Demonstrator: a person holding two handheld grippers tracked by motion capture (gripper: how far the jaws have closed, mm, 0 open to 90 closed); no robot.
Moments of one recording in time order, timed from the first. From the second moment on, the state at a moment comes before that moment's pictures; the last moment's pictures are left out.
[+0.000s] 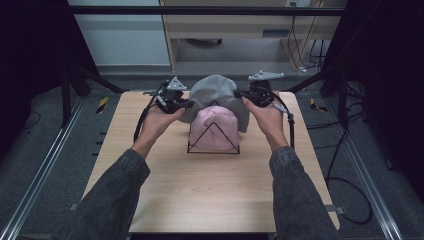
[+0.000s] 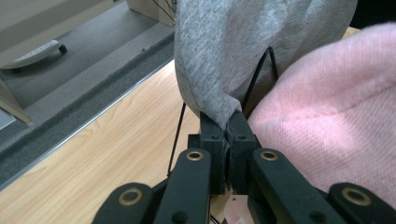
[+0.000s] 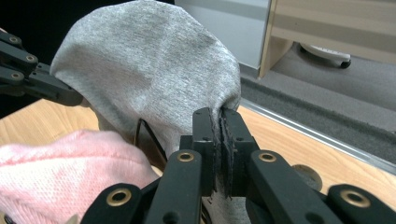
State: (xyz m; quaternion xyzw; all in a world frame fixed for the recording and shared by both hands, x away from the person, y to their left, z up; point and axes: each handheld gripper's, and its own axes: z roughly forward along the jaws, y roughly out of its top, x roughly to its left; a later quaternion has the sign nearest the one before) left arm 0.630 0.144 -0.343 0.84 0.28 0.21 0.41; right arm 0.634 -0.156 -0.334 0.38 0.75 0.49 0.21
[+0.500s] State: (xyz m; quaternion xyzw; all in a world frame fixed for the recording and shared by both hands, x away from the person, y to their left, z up) left arm 0.626 0.147 -0.367 0.85 0.29 0.20 0.40; right arm 0.631 -0.151 -0.356 0.38 0.77 0.48 0.20
